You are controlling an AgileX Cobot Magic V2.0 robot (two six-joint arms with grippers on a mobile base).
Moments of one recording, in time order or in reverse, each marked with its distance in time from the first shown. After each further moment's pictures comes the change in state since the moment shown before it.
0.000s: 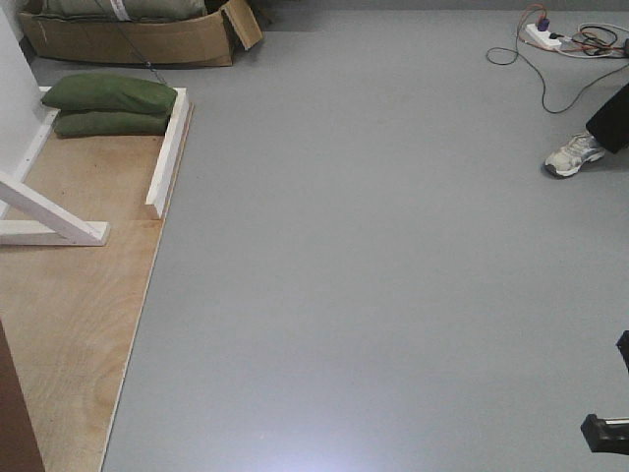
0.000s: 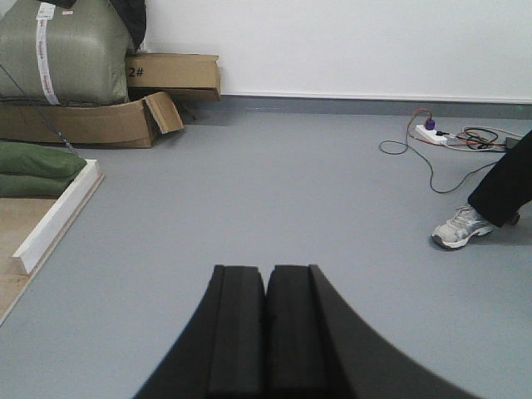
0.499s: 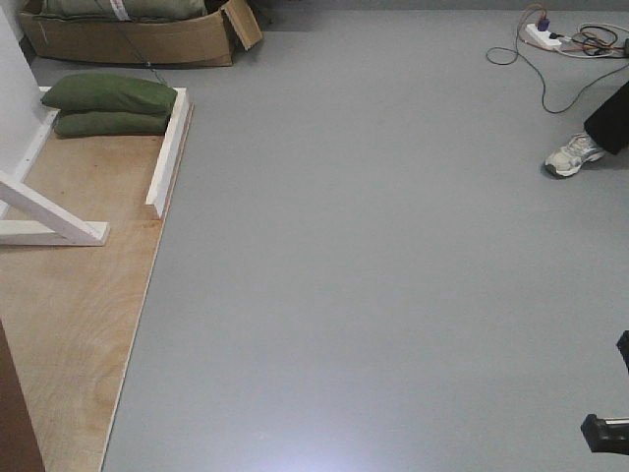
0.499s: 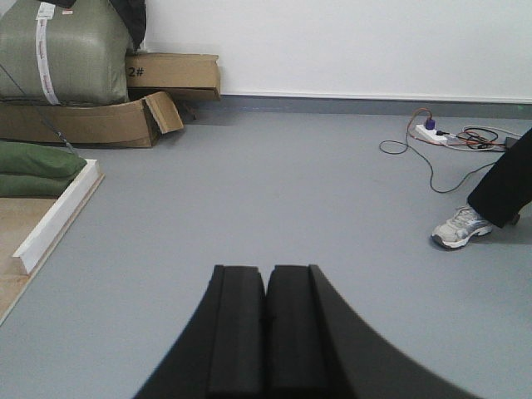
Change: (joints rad) left arm 0.004 0.144 -0.109 -1.105 -0.498 0.001; right arm 0.000 0.000 0.000 0.000 0.000 0.000
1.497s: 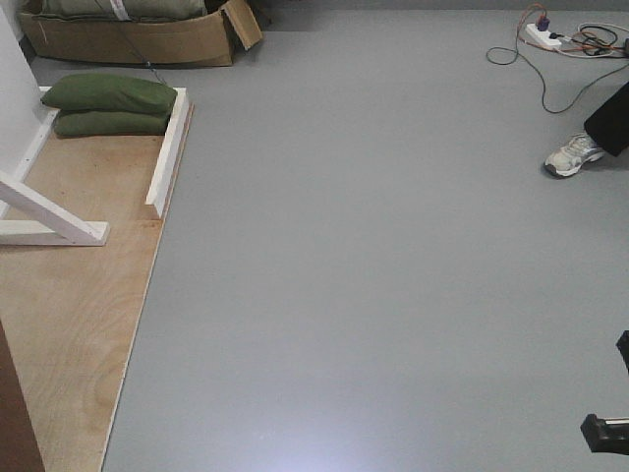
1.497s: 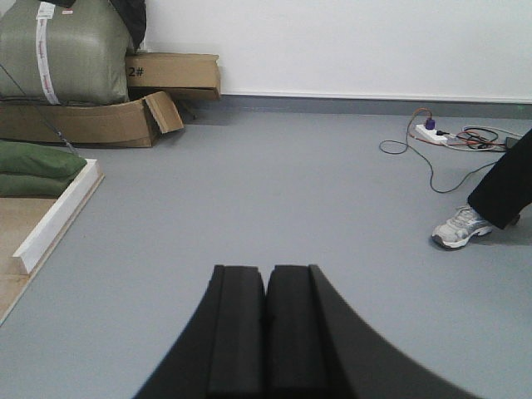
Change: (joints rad) left arm 0.002 0.234 -0.179 -0.556 -0.208 -0.001; right arm 0.000 0.000 0.000 0.000 0.000 0.000
